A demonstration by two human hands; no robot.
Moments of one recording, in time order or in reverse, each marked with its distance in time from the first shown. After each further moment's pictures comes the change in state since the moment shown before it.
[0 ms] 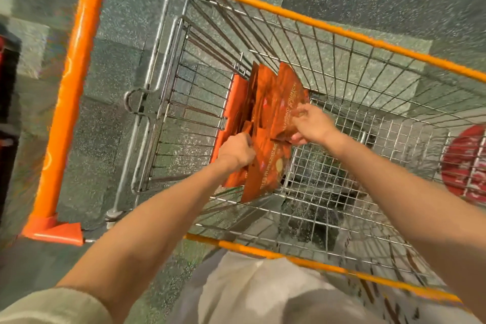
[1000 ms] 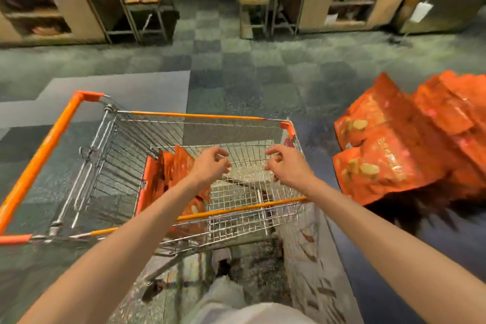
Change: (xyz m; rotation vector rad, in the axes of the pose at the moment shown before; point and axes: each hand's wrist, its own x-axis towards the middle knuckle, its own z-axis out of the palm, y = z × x) left_hand -0.294 0.116 0.061 -0.329 0.172 0.749; right_hand -0.409 0.153 -0.037 0.019 0.731 -0.426
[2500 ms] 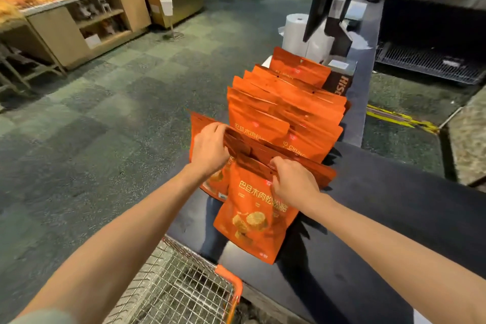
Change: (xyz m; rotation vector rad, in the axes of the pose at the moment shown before) left_hand 0.230 0.303 0.313 0.567 -0.360 1.176; right_hand 0.028 0.151 -0.231 -0.514 0.642 0.647
